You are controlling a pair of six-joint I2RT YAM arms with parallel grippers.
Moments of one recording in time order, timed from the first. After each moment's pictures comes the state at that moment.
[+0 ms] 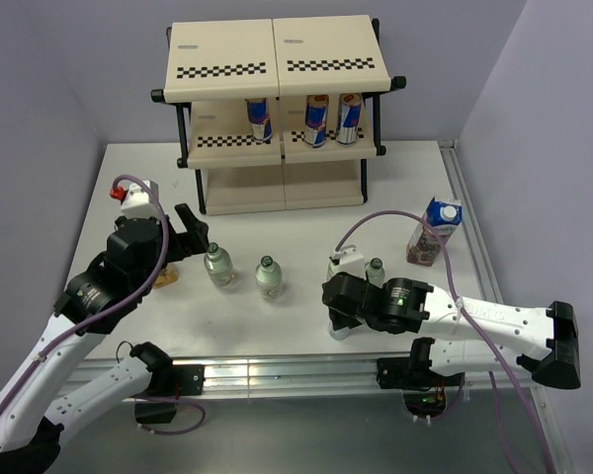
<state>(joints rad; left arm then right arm) -0.62 0.74 1.04 -0.70 -0.46 -0.54 1.22 1.00 0.83 -0.93 0.42 0.81</state>
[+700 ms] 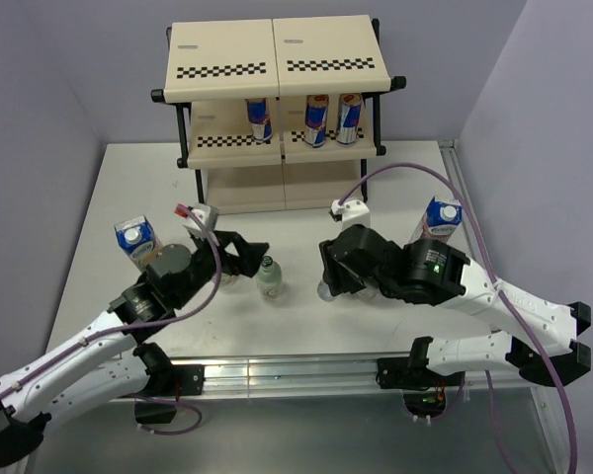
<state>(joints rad) -0.80 0.75 0.66 -0.04 -0.22 -0.44 1.16 1.09 1.35 -1.14 0.44 0.63</state>
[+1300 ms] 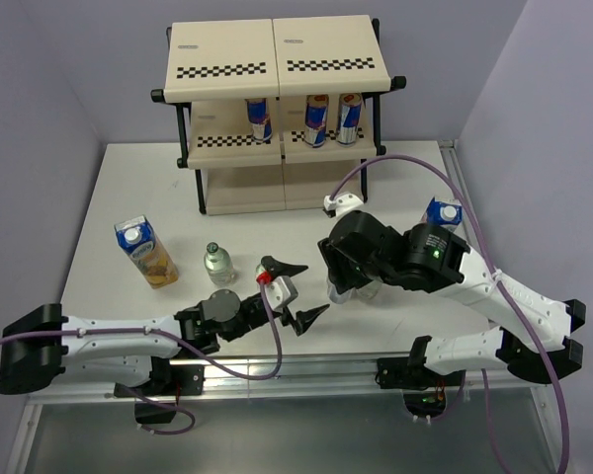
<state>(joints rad) -1.31 1.07 0.48 0.68 -0.20 0.07 1.11 1.17 1.51 -1.30 0.36 0.51</state>
